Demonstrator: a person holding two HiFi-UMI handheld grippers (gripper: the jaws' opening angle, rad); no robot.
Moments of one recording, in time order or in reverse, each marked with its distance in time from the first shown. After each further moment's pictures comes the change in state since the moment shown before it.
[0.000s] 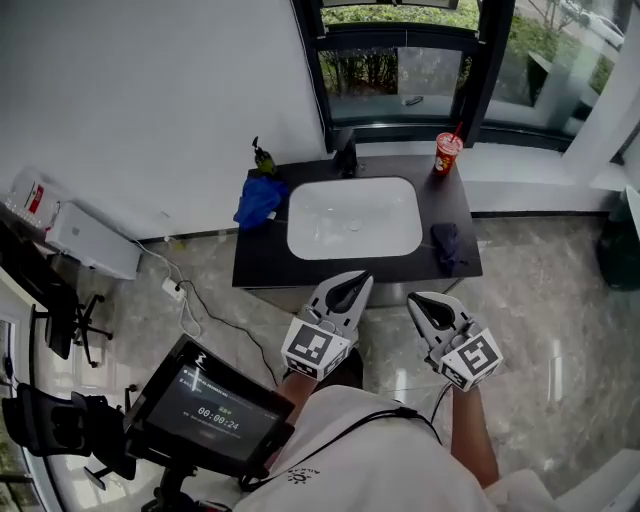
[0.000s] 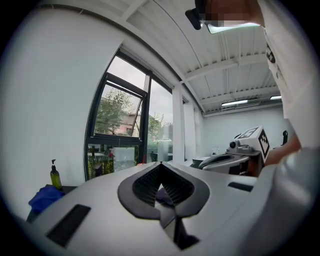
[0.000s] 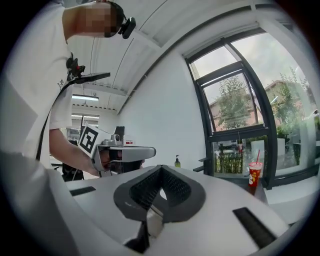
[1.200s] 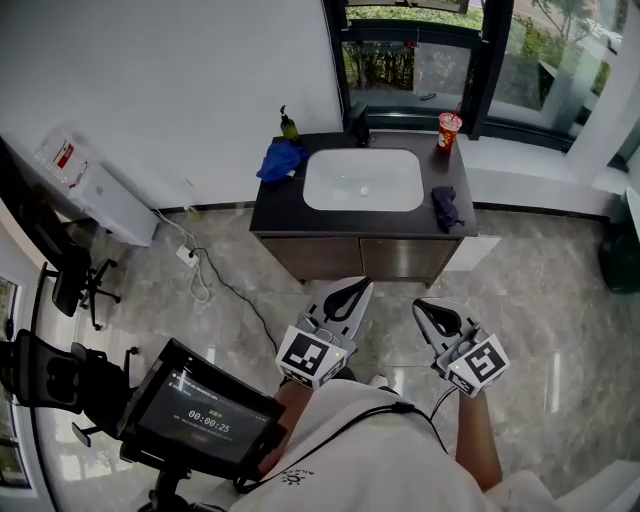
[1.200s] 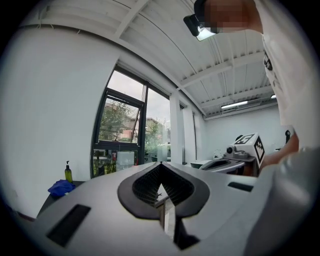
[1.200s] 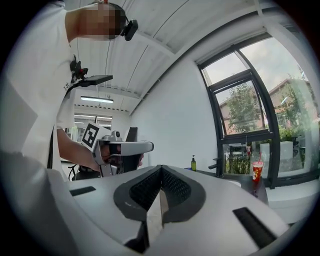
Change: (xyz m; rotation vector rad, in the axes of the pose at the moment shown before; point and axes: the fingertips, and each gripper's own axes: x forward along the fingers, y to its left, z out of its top) left arm -0.137 -0.149 0.025 0.018 -0.049 0.062; right arm -0.136 0.136 0.001 -0.037 -0.021 0.100
